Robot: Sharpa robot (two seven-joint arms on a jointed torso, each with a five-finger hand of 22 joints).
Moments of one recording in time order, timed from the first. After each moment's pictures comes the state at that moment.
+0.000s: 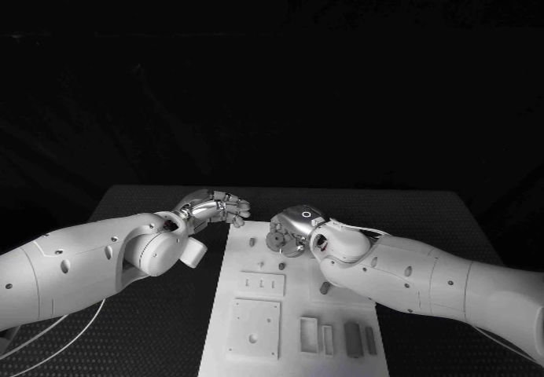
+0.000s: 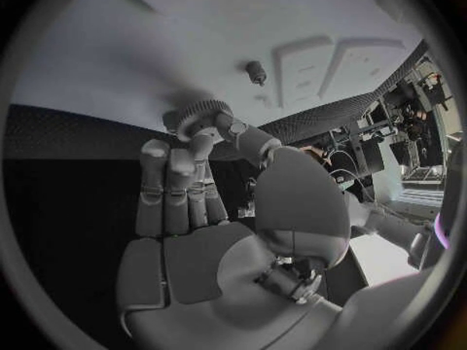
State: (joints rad) left arm 1.31 -0.80 -0.17 1.36 -0.18 -0.15 0.23; left_hand 1.05 -0.13 0.54 -0.24 0.06 0.75 0.20 0.37 0.46 1.13 0.14 0.12 0.15 1.00 0.09 0.47 0.62 0.04 0.69 -0.01 0.62 1.14; right arm 1.20 -0.39 -0.16 1.12 -1.73 -0.41 -0.17; right_hand 1.07 -0.20 0.79 -0.22 0.11 0.92 0.08 0.29 0.52 1.15 -0.01 0.76 0.94 1.24 -0.11 1.15 1.13 0.23 1.11 -0.03 1.02 1.31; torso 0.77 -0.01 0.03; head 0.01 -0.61
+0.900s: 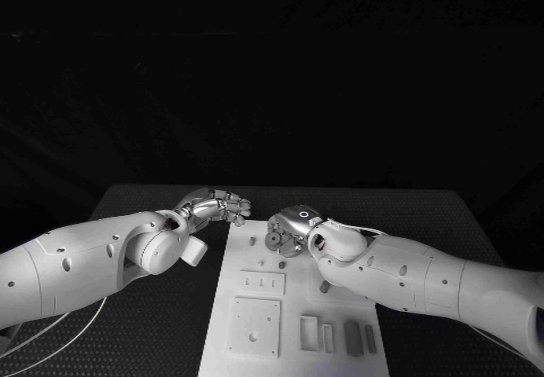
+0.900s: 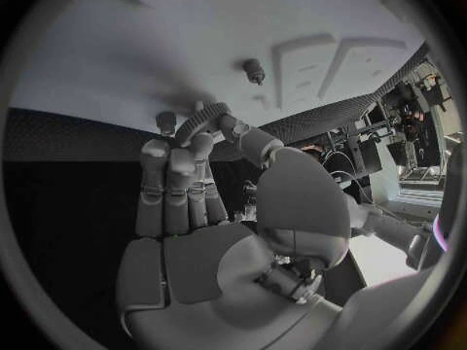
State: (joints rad) left arm 1.31 -0.79 -0.17 1.35 -0.18 -0.15 0.22; left_hand 1.05 -0.13 0.54 -0.24 0.06 0.75 0.20 0.37 0.46 1.13 0.14 0.12 0.15 1.00 0.09 0.47 0.62 0.04 0.69 -0.01 0.62 1.14; right arm 1.19 -0.37 -0.17 1.09 -1.72 -0.41 -0.15; right_hand 1.06 -0.21 0.79 -0.22 0.11 0.92 0.08 0.30 0.52 1.16 -0.01 0.76 0.93 1.24 -0.11 1.15 1.13 0.23 1.11 -0.03 1.02 1.31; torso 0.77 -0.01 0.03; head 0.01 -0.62
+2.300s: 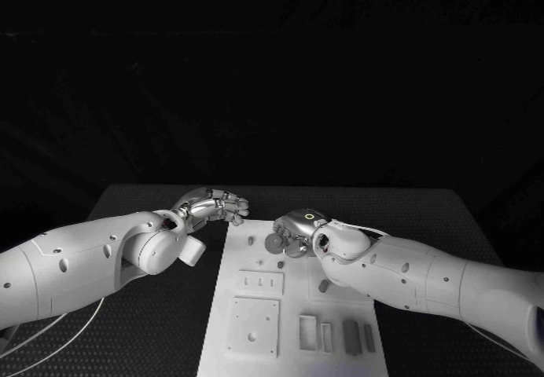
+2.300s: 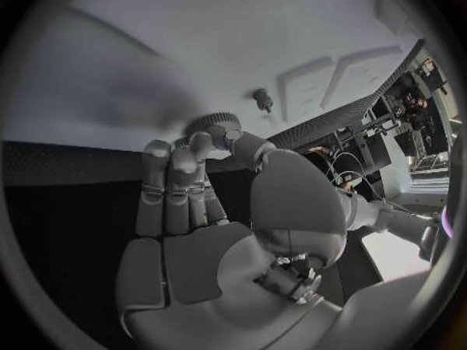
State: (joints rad) left arm 1.31 -0.79 -0.17 1.35 -0.18 -0.15 0.22; left_hand 1.05 -0.13 0.54 -0.24 0.06 0.75 0.19 0.37 0.46 1.13 0.14 0.12 0.15 1.00 0.09 0.46 0.62 0.04 0.68 -0.01 0.62 1.14; right arm 1.18 -0.38 -0.17 1.06 -1.65 -0.36 -0.15; right_hand 1.10 -0.21 0.78 -0.24 0.35 0.74 0.11 0.19 0.48 1.14 0.00 0.77 0.90 1.23 -0.10 1.15 1.12 0.25 1.11 -0.02 1.02 1.31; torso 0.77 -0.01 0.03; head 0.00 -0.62
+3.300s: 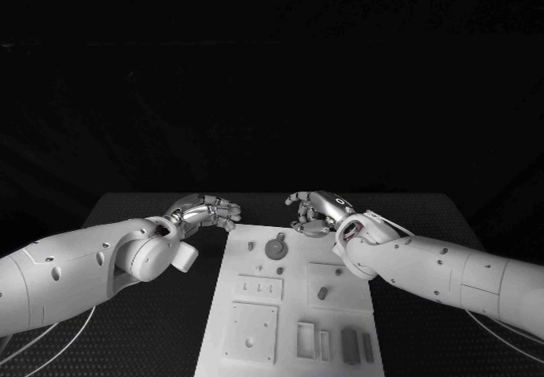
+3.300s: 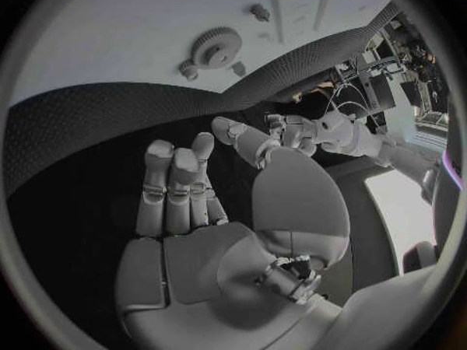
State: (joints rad) left arm 1.31 -0.79 -0.17 1.33 -0.18 -0.15 0.22; left_hand 1.05 -0.13 0.54 -0.23 0.06 0.75 0.19 0.37 0.46 1.13 0.14 0.11 0.15 1.00 0.09 0.46 0.62 0.04 0.68 -0.01 0.62 1.14; right arm 1.22 -0.54 -0.13 1.14 -1.28 -0.59 0.05; right_hand 1.07 -0.23 0.72 -0.21 0.31 0.69 0.08 0.24 0.51 1.13 -0.03 0.79 0.87 1.22 -0.13 1.14 1.10 0.26 1.11 -0.03 1.02 1.31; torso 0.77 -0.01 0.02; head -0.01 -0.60
